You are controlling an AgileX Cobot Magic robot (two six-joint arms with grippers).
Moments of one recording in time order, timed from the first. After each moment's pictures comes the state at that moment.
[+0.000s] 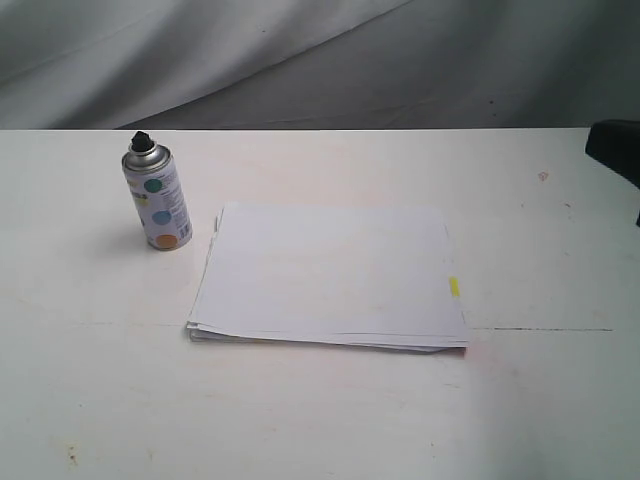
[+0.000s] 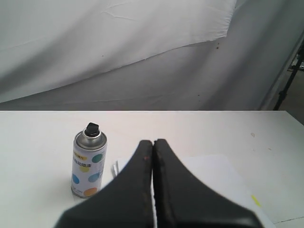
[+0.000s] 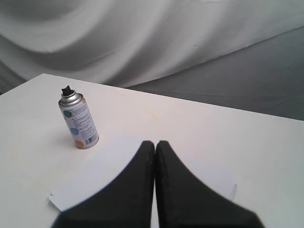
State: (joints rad) left arm -0.25 0.66 -0.67 -0.39 0.37 0.15; right arm -0.14 0.88 -0.53 1.55 0.71 -1.57
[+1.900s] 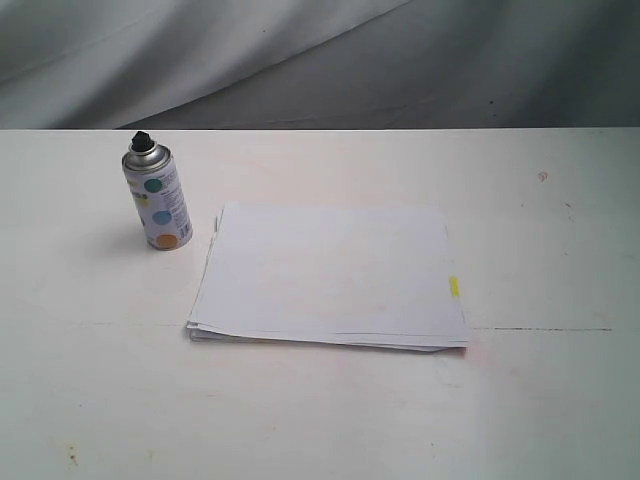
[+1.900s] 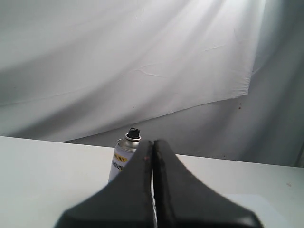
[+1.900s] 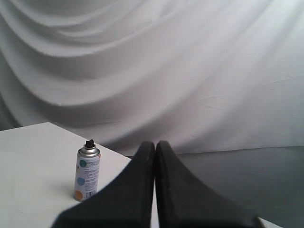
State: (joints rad) left arm -0.25 0.03 0.00 -0.38 -0.03 0.16; right arm -0.14 0.31 -0.39 1.55 0.72 -1.58
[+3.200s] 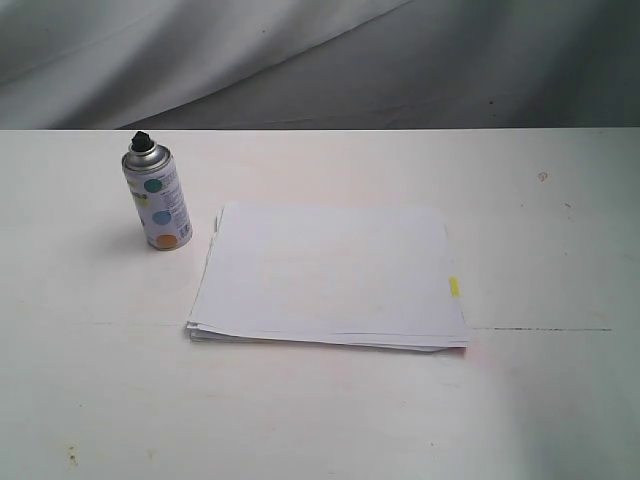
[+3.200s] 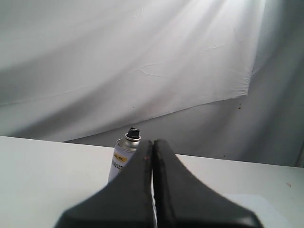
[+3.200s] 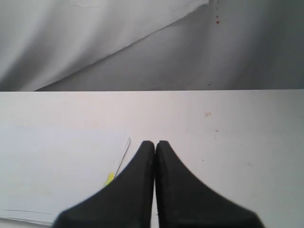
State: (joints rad) left arm -0.25 0.03 0.00 -0.38 -0.03 0.16; right arm 0.09 0.25 -0.10 0.17 0.12 -0.11
